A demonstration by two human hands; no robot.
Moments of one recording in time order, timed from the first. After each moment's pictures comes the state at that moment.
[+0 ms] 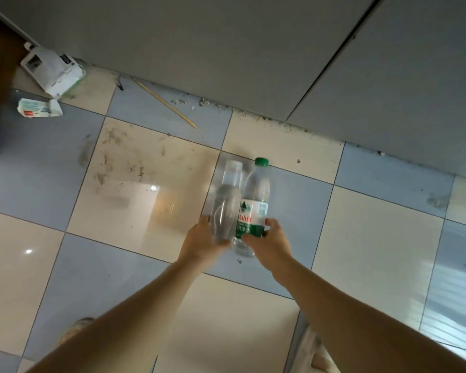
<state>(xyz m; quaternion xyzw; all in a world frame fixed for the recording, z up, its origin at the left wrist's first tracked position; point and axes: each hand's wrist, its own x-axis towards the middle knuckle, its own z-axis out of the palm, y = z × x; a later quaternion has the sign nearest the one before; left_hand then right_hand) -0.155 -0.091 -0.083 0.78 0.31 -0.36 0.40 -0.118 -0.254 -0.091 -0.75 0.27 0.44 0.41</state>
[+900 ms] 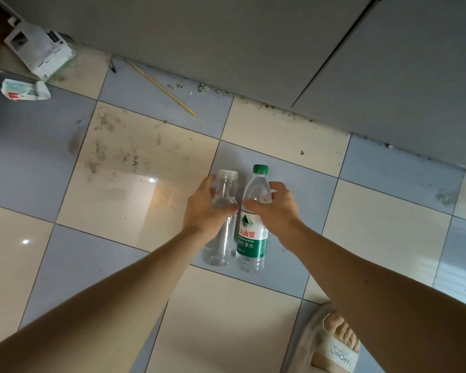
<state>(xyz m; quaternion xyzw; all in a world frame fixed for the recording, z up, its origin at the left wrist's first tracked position) -0.117 -0.096 -0.091 0.75 0.33 -0.20 0.54 -0.063 -0.248 -0.099 -0.78 0.22 0.39 0.43</state>
